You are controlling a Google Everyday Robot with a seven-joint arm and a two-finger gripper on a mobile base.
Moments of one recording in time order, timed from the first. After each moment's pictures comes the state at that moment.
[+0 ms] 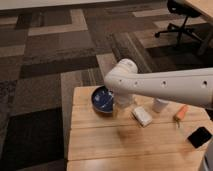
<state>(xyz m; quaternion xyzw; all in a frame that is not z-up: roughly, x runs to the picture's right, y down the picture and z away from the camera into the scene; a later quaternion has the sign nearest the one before) 0.116 0.125 0.724 -0.23 0.23 0.45 0.83</state>
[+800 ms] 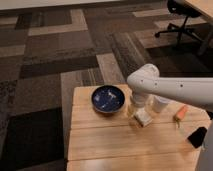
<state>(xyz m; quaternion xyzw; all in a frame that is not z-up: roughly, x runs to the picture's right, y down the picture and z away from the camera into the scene) 0.181 0.127 0.766 -0.25 0.21 0.48 0.81</state>
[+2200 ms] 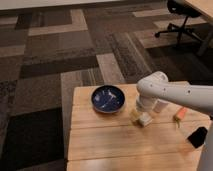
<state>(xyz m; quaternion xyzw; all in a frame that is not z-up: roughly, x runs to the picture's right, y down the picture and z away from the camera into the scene) 0.202 0.155 0.798 -0.27 0.16 0.47 0.82</state>
